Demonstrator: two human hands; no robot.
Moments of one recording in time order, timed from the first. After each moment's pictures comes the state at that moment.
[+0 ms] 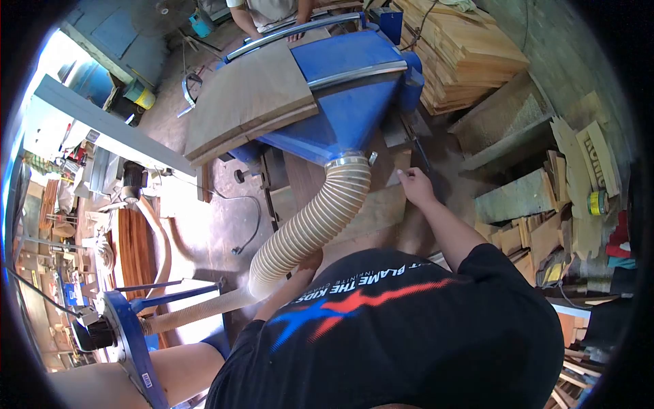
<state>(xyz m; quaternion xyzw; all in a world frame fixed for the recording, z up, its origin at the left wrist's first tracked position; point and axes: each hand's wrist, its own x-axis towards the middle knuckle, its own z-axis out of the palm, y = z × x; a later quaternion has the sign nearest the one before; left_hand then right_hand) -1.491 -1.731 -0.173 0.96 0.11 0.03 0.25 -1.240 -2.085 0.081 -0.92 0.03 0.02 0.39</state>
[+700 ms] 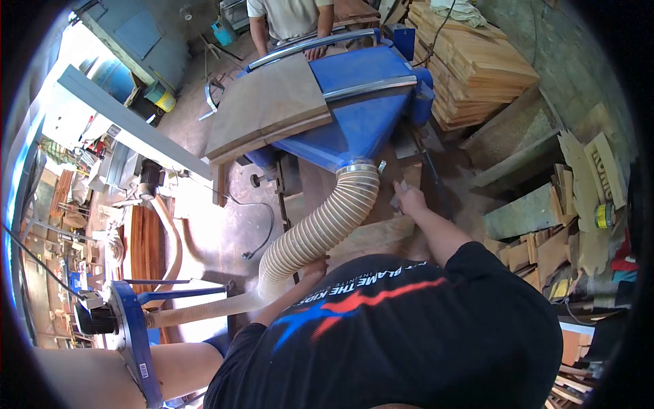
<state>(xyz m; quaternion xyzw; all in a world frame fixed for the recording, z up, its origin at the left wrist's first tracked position) -1.506 -1.712 -0.143 0.92 0.08 -0.24 0.30 -1.235 -2.061 0.053 -0.93 -0.08 0.14 0.32</state>
